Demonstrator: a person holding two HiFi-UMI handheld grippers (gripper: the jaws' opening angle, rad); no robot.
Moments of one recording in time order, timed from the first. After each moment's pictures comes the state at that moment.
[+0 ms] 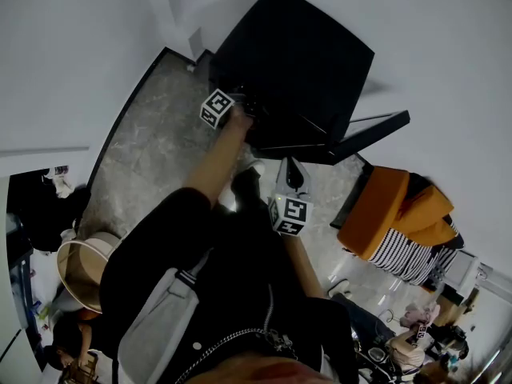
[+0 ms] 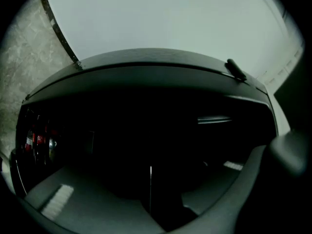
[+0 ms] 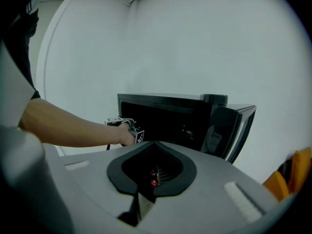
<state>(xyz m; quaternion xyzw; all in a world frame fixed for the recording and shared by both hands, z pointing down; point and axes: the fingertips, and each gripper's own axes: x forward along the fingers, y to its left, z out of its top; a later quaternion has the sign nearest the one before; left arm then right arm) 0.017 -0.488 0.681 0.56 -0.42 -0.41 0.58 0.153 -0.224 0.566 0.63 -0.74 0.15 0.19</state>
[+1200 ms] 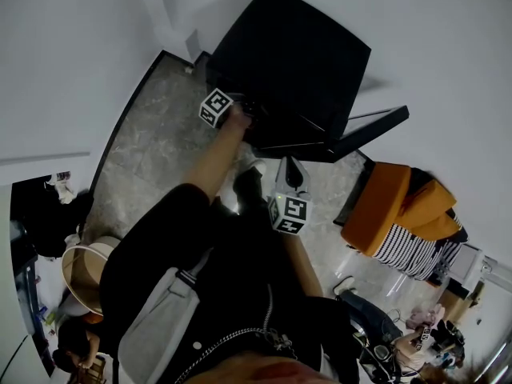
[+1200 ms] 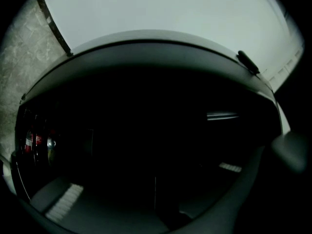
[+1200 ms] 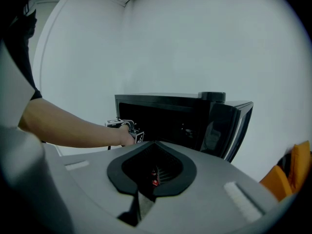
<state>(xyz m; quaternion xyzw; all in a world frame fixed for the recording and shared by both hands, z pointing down) 0.023 -0.493 0.686 0.58 -0.41 -0.40 0.58 0.153 -0.224 0.566 0.64 -0.73 0.17 0.18</state>
